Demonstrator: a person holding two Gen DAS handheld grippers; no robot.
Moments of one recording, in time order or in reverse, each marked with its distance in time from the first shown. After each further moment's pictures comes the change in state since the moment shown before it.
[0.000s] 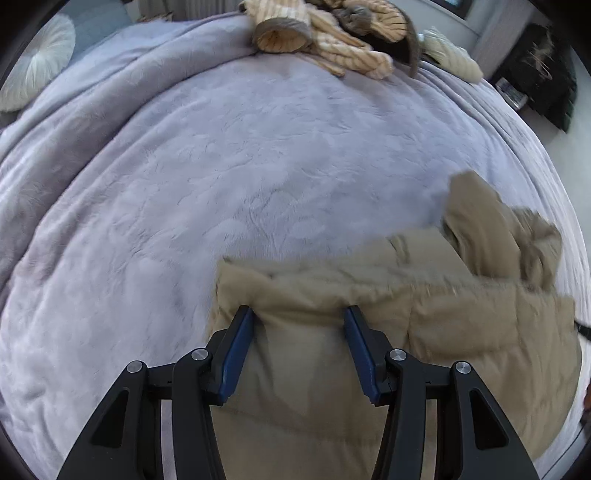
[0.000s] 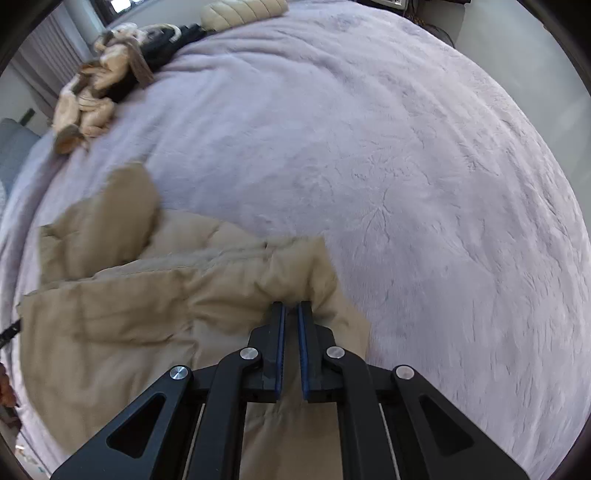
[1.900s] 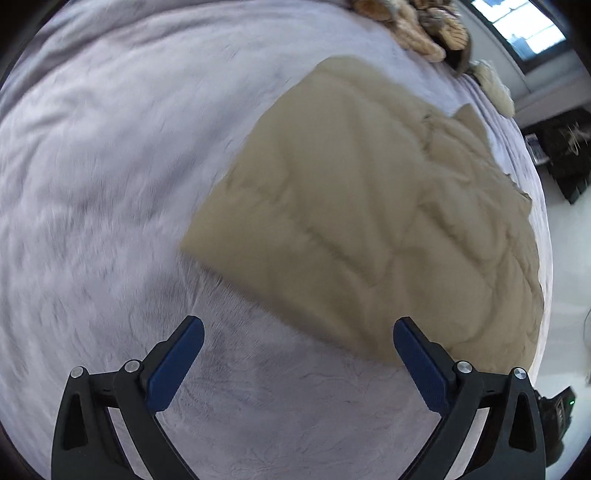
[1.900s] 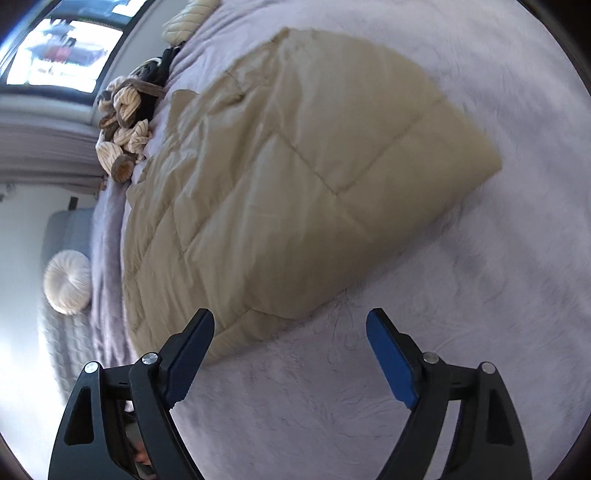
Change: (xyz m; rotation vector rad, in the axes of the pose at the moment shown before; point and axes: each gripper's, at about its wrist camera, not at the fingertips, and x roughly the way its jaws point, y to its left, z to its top) left arm -0.059 0.048 -0.210 -0.374 0.143 -0.130; right arm -0.047 0.001 -0.220 0.463 0.140 0.481
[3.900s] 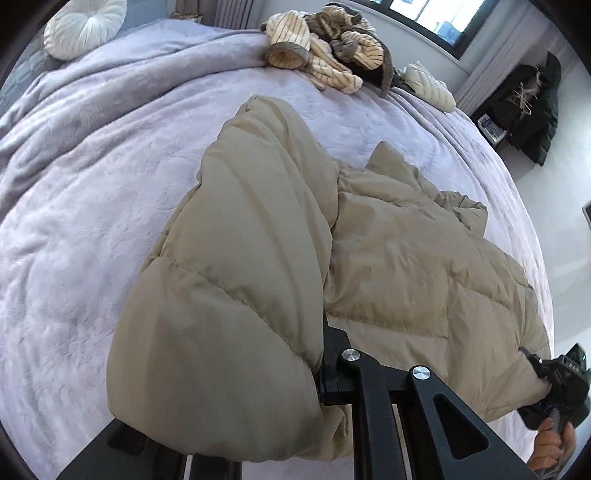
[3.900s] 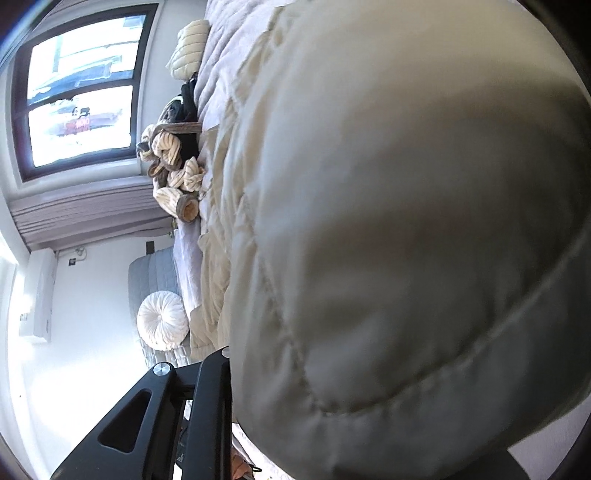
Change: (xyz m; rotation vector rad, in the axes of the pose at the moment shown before) left arm -0.050 -0.089 0.019 0.291 -0.228 0.003; right arm 0.026 0.004 0.015 0.183 -0.007 0.359
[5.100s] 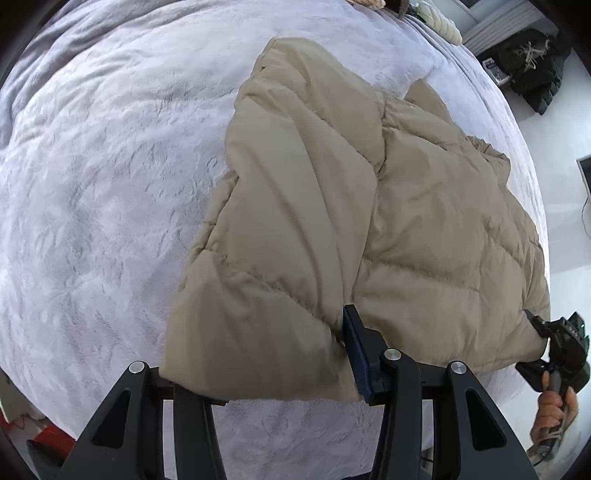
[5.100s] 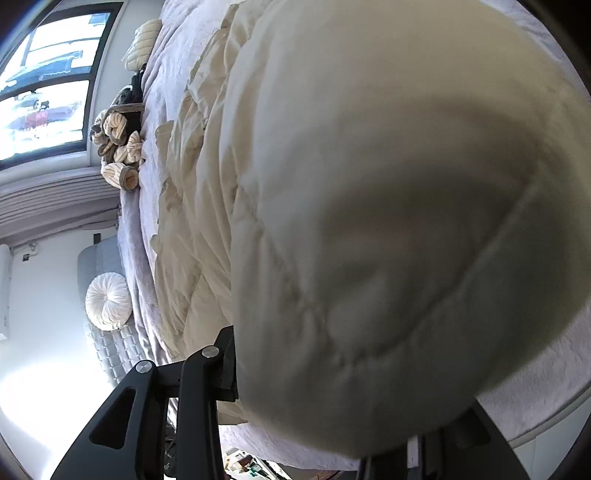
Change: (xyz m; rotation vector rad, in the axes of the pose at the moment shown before) left arm -0.084 0.129 -0.191 0.006 0.312 -0.036; right arm -0.069 -0.038 -0.127 0.075 -0.019 -0.258
